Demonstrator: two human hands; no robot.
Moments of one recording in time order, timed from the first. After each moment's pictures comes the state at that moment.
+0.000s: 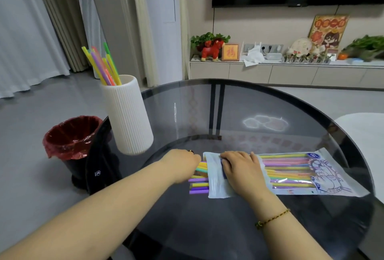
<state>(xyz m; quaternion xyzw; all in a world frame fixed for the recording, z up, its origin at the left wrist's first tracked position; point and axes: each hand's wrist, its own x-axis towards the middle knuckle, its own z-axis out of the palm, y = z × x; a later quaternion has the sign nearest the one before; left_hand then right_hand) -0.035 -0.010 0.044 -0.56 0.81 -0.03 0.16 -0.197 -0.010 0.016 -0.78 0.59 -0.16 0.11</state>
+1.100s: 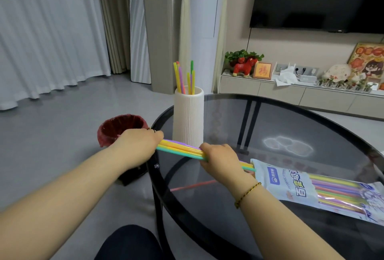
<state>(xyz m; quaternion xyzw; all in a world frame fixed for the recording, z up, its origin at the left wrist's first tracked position) 0.145 0.087 0.116 -0.70 0.69 -0.15 0.08 -0.045 0.022 0.073 -0.89 0.43 -0.14 0.00</state>
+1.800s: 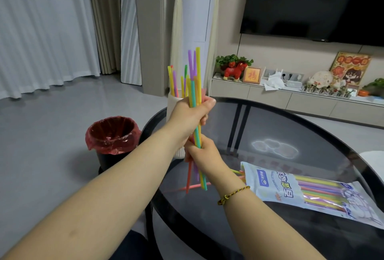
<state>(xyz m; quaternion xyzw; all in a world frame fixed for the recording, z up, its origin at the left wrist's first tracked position) 0.050 0.050 0.163 -0.46 0.51 0.38 -0.62 -0.025 0.045 0.104 -0.70 0.36 -0.39 0.49</state>
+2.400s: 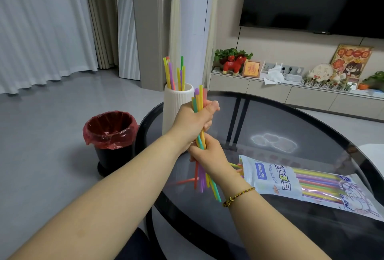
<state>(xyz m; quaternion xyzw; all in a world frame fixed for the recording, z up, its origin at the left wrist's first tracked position) 0.036 0.049 0.142 -0.45 0.52 0.40 -0.61 -0.041 0.042 0.088 -0.70 0.37 -0.39 0.48</state>
